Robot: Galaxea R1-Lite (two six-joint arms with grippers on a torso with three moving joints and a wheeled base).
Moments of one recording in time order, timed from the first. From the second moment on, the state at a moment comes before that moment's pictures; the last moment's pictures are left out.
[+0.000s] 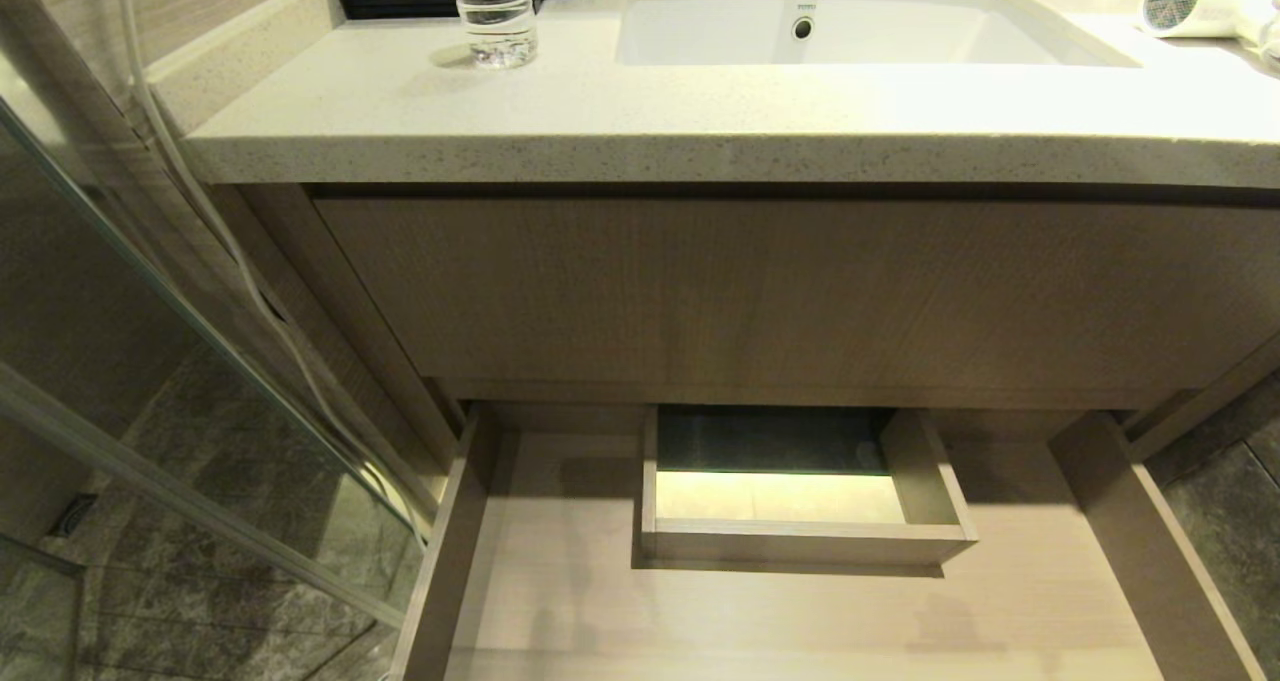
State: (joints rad) left arm 0.00 0.00 0.00 0.00 0.00 0.00; right arm 0.00 0.00 0.00 0.00 0.00 0.00
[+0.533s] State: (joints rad) left arm 0.00 0.00 0.00 0.00 0.00 0.00; right arm 0.00 0.00 0.00 0.00 0.00 0.00
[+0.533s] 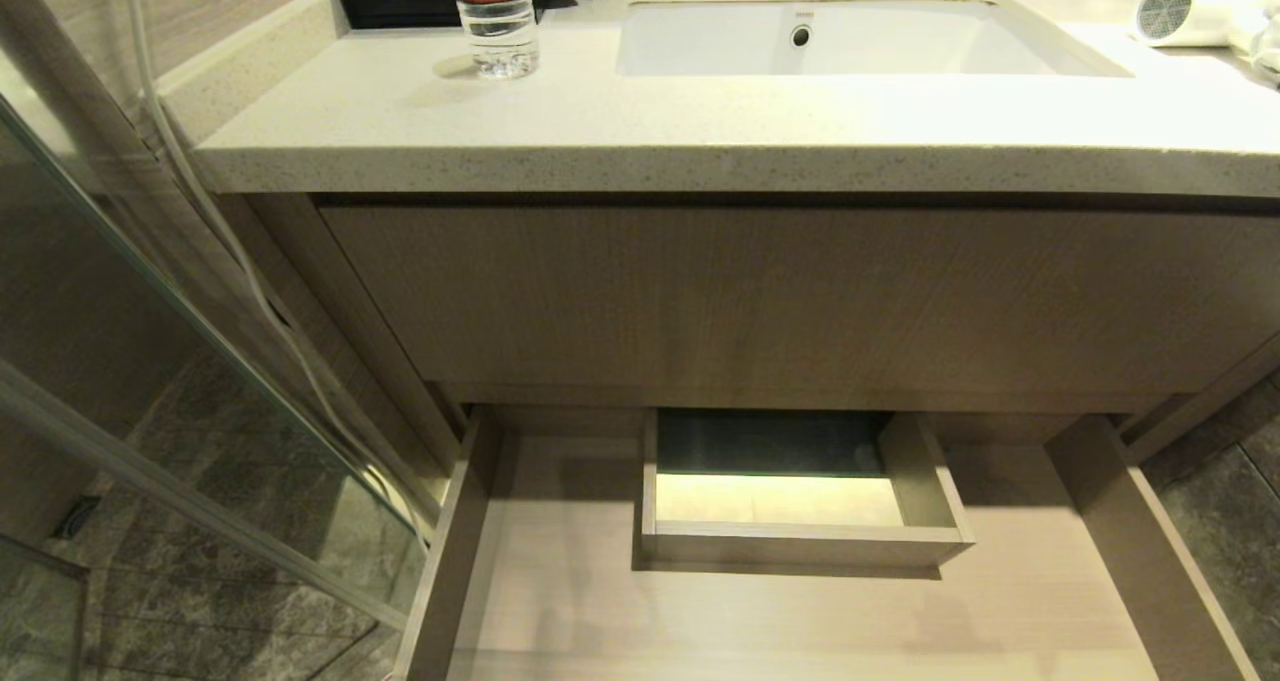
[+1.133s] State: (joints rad) left arm 0.00 0.00 0.00 0.00 0.00 0.00; right arm 0.00 0.00 0.00 0.00 0.00 0.00
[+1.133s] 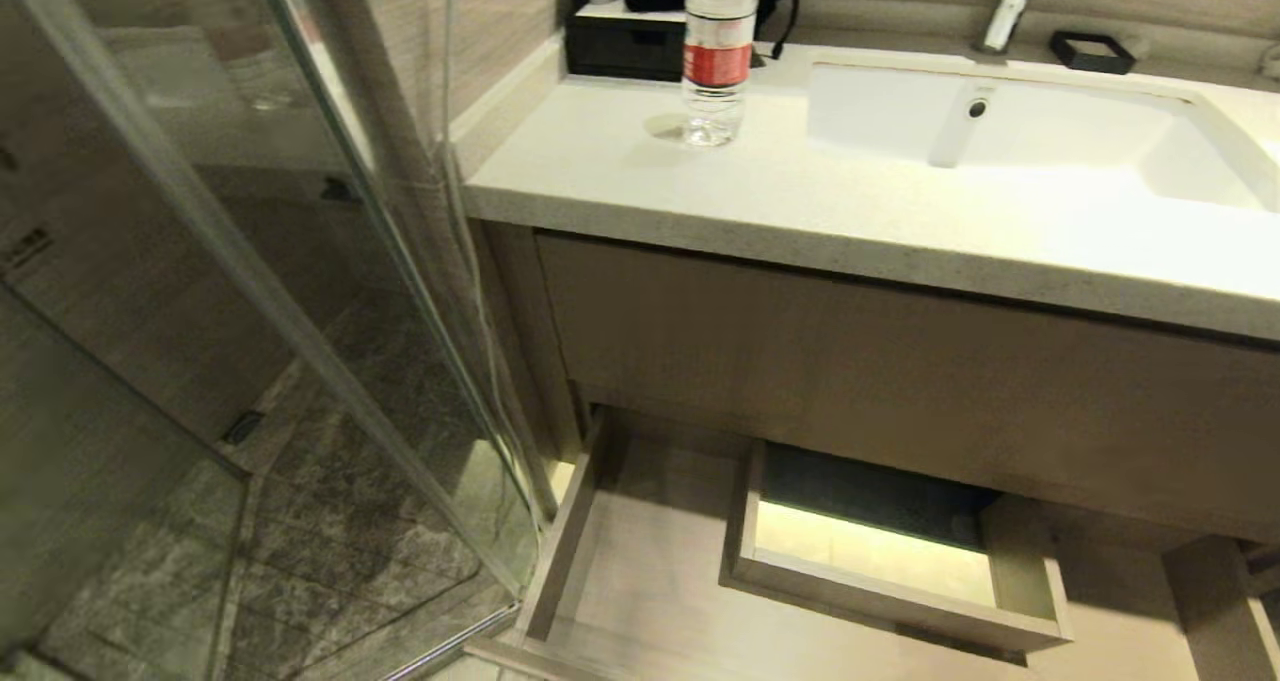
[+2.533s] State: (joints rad) left arm 0.00 0.00 0.00 0.00 0.00 0.00; right arm 0.00 0.00 0.00 0.00 0.00 0.01
